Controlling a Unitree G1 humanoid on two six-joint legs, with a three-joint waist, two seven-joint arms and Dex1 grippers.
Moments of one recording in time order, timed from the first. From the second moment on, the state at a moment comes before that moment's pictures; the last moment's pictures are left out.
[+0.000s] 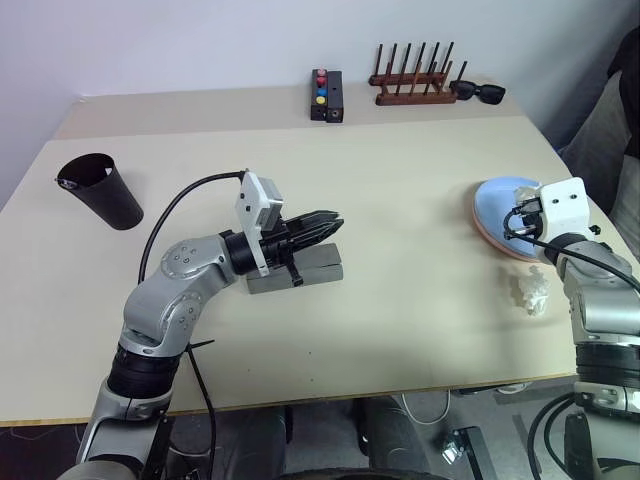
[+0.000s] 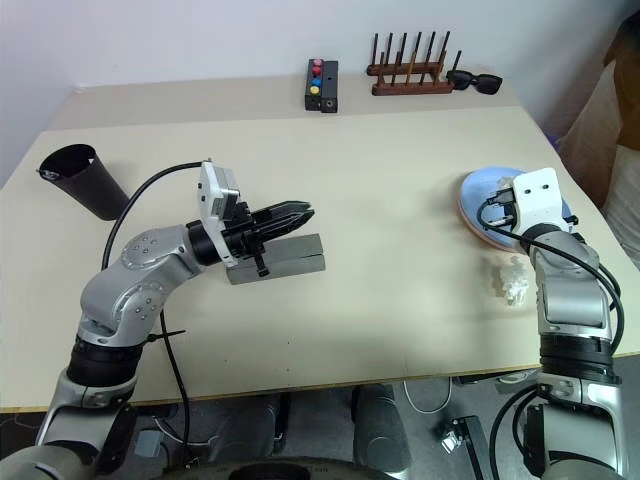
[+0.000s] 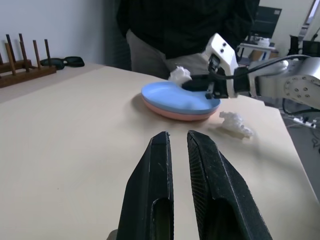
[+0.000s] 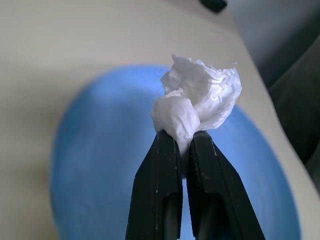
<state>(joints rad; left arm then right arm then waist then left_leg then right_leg) -0.43 0.41 -0.06 -0.33 -0.59 0.55 -0.76 -0.38 -0.64 -0.27 0.15 0.02 0.47 0.32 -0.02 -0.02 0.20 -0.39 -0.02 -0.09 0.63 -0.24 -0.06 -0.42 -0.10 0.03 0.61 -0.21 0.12</state>
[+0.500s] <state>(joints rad) -0.51 0.38 -0.08 -0.28 -0.60 0.56 -0.80 -0.19 -0.63 -0.41 -0.09 0.17 0.47 0.37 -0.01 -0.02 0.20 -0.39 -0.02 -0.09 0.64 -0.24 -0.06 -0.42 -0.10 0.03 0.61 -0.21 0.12</state>
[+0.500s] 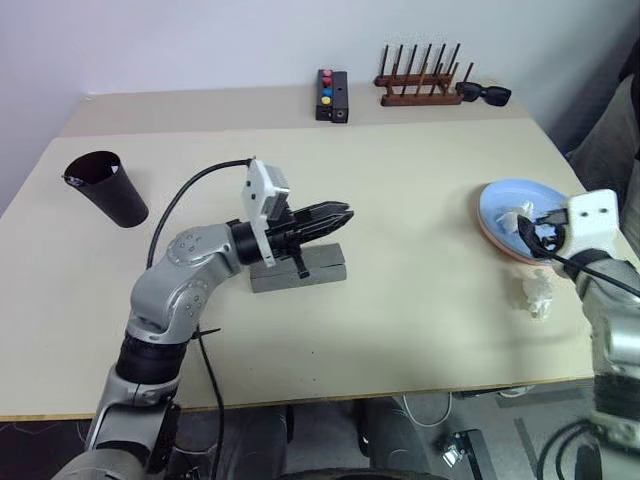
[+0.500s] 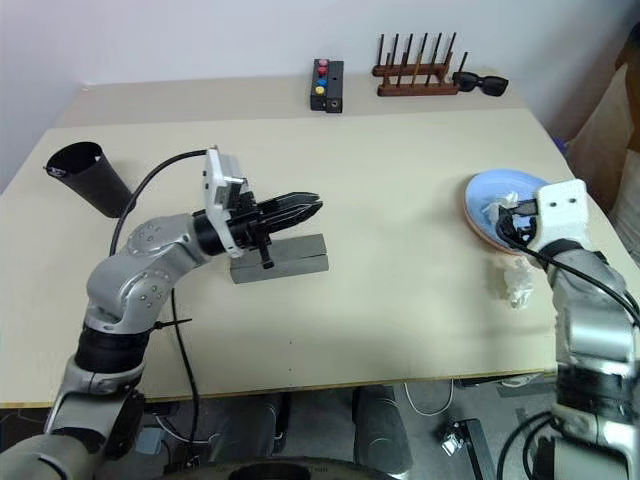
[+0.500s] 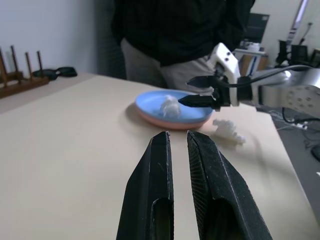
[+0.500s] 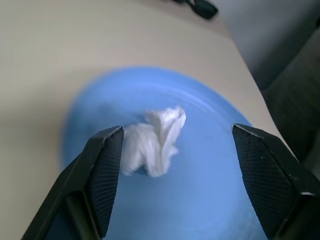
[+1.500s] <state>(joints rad) -0.47 0.36 -0.14 -0.10 -0.55 0.40 -0.98 0.17 -0.60 -0.48 -0.29 0.30 0.60 0.39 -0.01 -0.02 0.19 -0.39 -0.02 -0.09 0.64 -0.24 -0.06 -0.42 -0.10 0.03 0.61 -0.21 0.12</state>
